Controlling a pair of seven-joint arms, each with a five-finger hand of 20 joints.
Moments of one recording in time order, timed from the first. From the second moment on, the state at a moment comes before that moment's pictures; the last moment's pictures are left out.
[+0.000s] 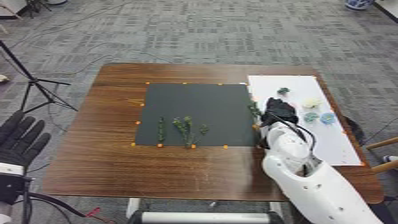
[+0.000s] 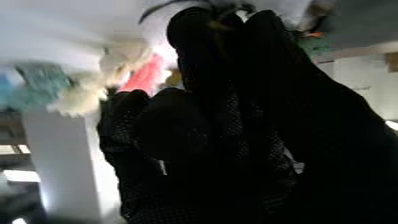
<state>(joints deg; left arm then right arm) 152.0 -52.7 -119.7 -132.3 -1.0 16.6 25.2 -79.5 -58.8 57.1 -100.2 -133.1 -2.9 49.7</state>
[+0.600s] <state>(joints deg) 151.4 -52.4 -119.4 -132.1 -1.1 16.9 25.2 -84.9 -59.8 59.0 -114.8 -125.7 7.0 48.6</state>
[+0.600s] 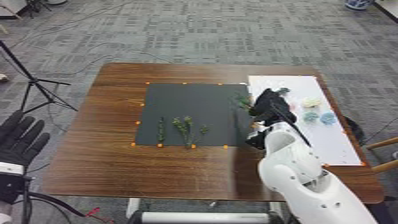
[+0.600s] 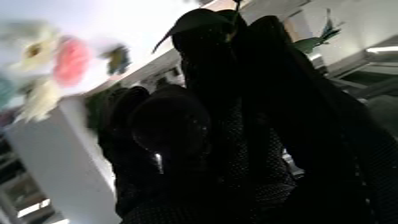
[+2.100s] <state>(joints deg) 149.3 -51.9 -116.1 -131.6 0.1 18.7 24.2 -85.8 -72.6 56.2 -107.3 -131.9 -5.2 50.0</state>
